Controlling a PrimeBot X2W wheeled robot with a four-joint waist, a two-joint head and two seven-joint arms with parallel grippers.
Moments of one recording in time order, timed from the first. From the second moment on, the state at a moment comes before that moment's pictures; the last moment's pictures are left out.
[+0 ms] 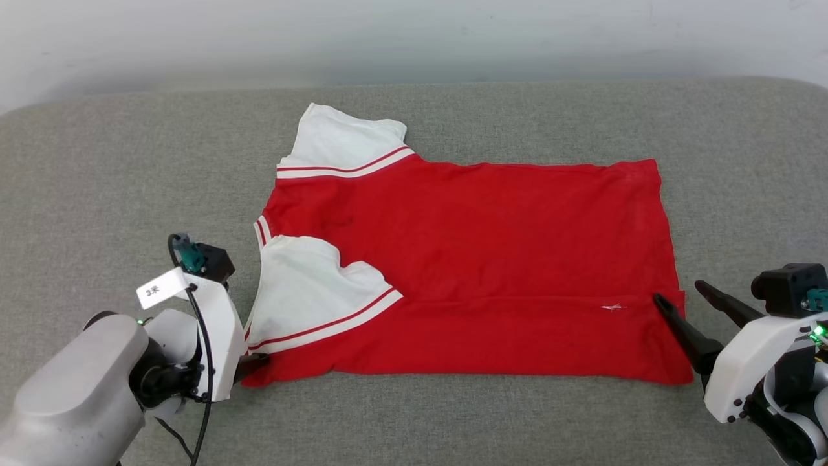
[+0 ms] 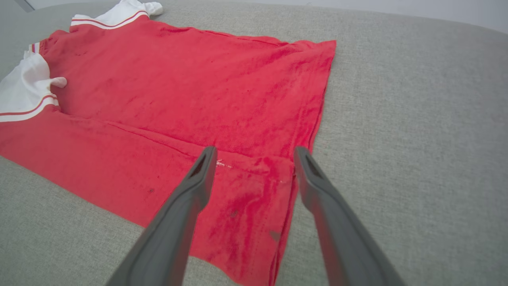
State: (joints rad) left arm -0.66 0.65 -0.87 0.51 -1.01 -0.13 0.72; right arm -0.21 -0.50 0.24 0.15 0.58 0.13 0.23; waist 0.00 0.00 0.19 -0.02
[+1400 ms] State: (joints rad) left arm -0.60 0.73 -0.88 0.20 -0.99 -0.06 0.49; right arm -0.30 -0.71 0.37 0.16 0.74 0.13 0.71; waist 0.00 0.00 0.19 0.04
